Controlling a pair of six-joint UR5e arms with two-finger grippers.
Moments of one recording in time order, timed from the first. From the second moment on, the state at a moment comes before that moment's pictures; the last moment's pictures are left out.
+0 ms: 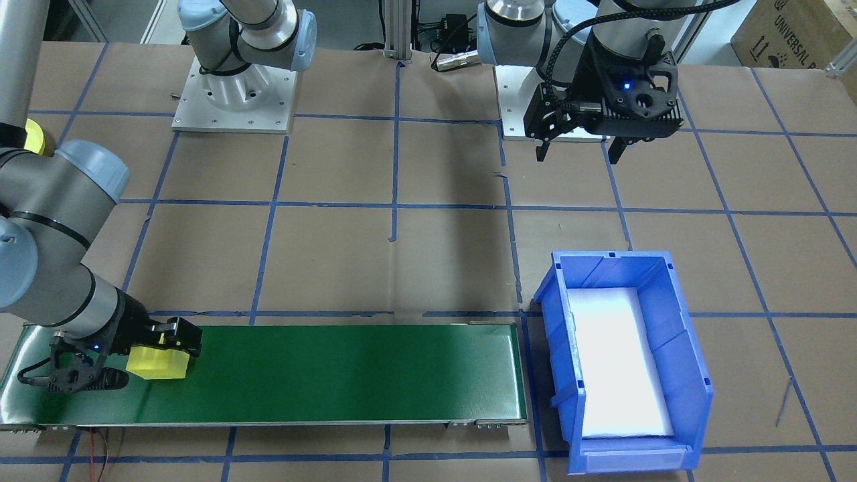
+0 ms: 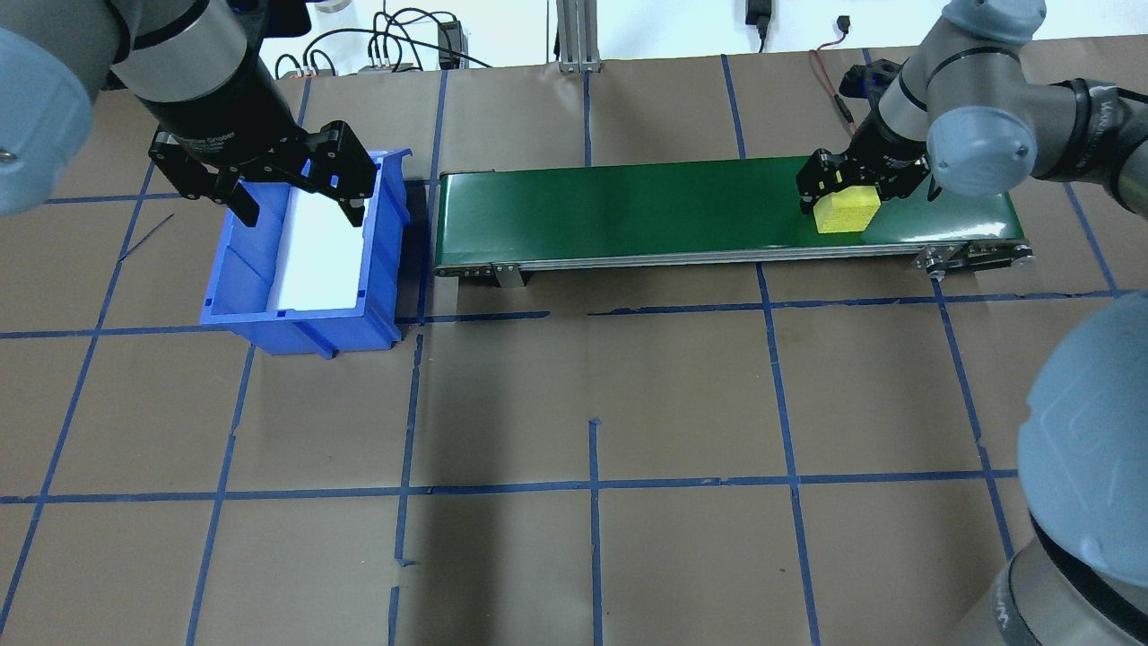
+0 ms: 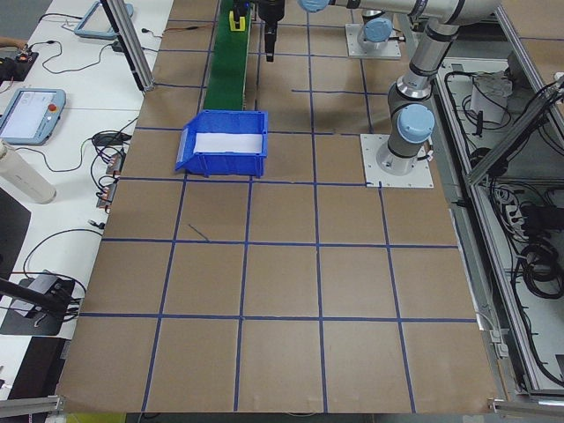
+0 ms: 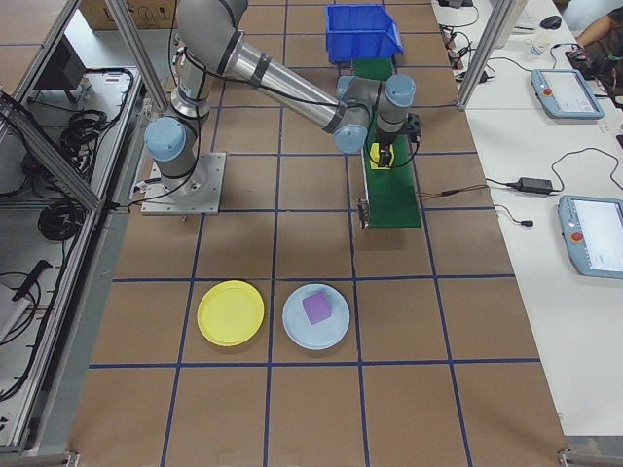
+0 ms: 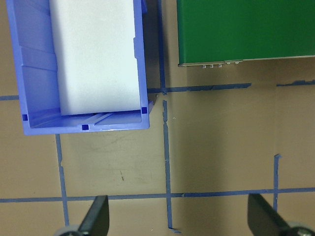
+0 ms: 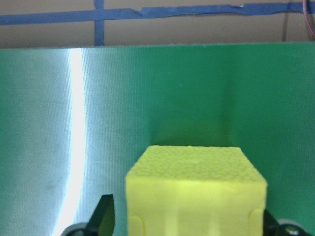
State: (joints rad) left arm -1.61 -1.56 -1.52 -1.62 1.60 0.00; right arm 1.36 -1.10 1.61 -2.07 -1.44 -0.24
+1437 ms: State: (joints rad) left arm -1.61 -1.56 -1.52 -1.62 1.60 0.00; right arm 0.64 -1.29 1.75 -2.00 -1.76 -1.06
